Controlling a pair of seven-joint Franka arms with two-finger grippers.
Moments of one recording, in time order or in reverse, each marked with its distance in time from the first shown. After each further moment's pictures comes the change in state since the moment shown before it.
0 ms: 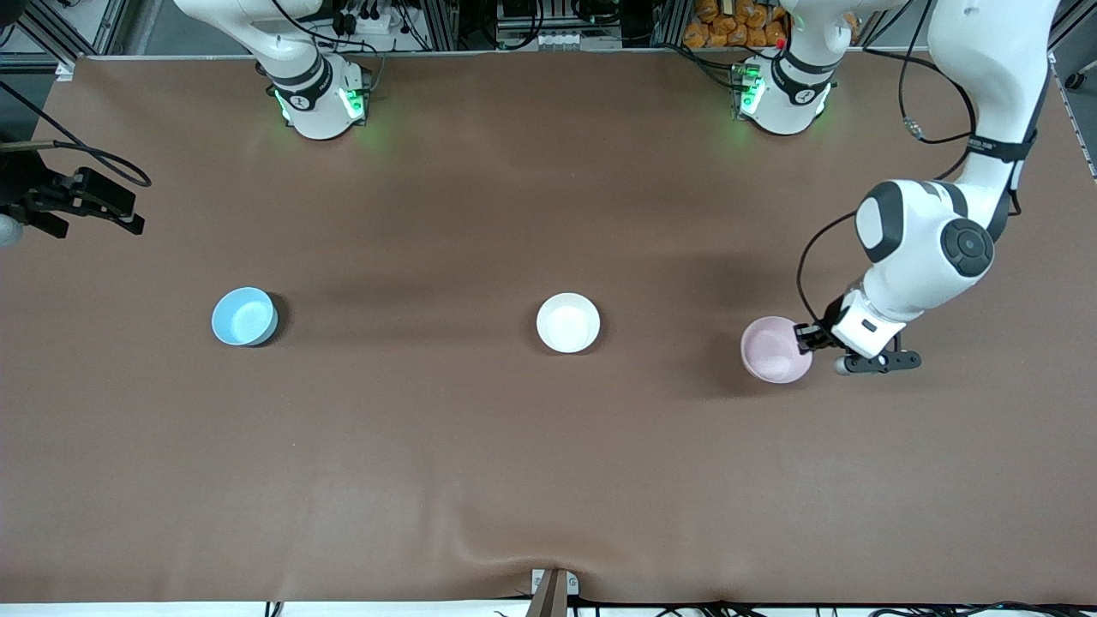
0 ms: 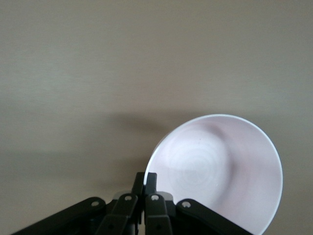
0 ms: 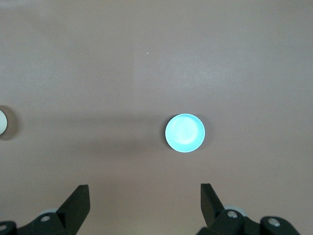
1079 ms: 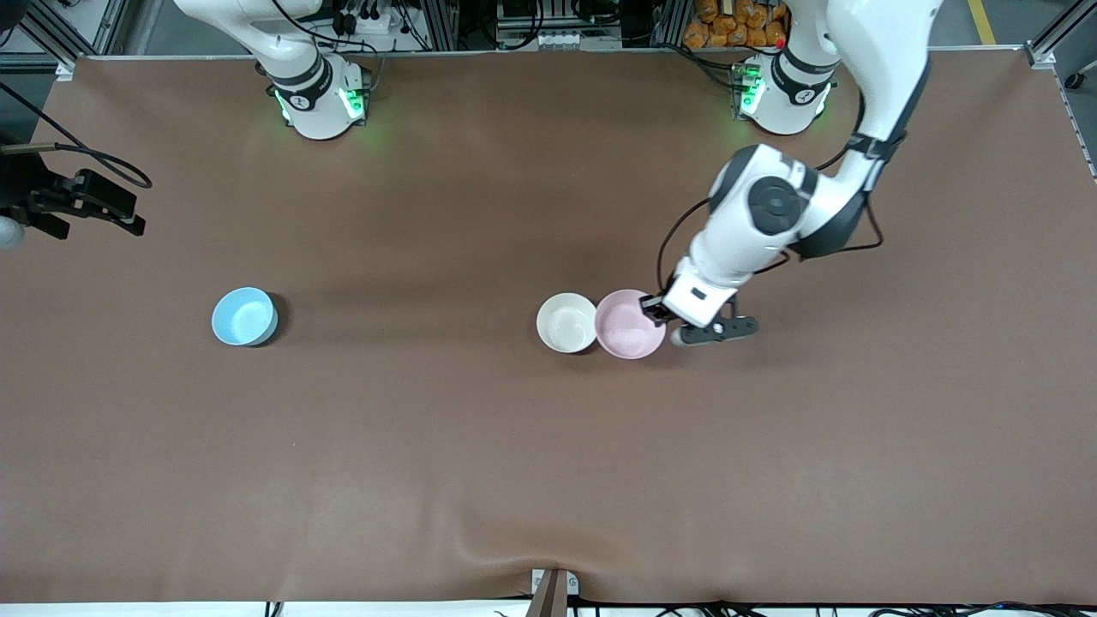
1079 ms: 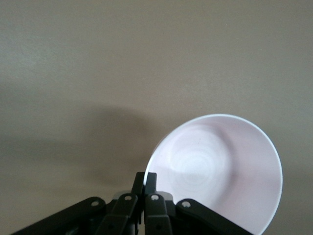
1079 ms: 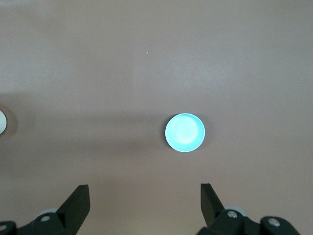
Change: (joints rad) left arm -0.262 0.093 -0.157 0.157 0.174 -0.024 -0.625; right arm 0.000 0.002 0.000 0.000 0.000 -0.001 0.000
